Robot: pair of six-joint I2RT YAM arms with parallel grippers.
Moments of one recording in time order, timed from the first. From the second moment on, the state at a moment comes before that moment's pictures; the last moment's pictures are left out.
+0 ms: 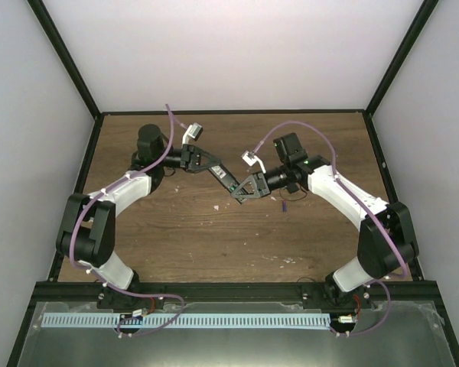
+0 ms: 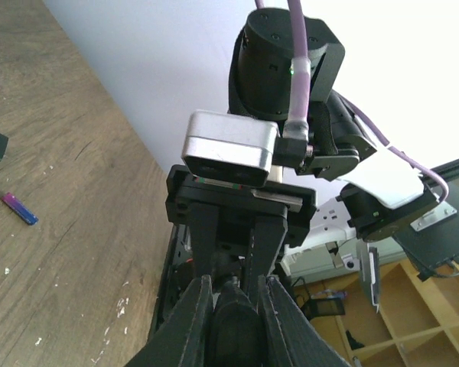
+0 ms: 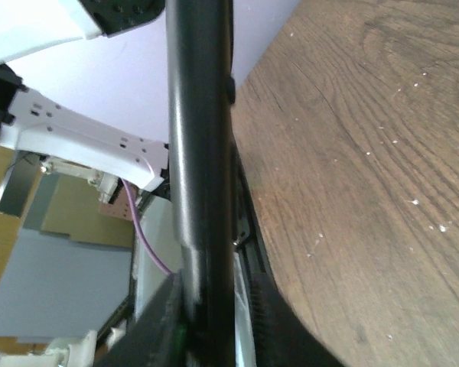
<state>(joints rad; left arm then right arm) -0.28 1.62 0.98 0.64 1.40 -1.10 0.47 1.52 1.14 -0.55 -1.18 0.11</state>
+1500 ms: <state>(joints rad) -0.19 1.53 0.84 0.12 1.08 -0.69 0.36 1.59 0.97 -0.72 -0.09 0.13</state>
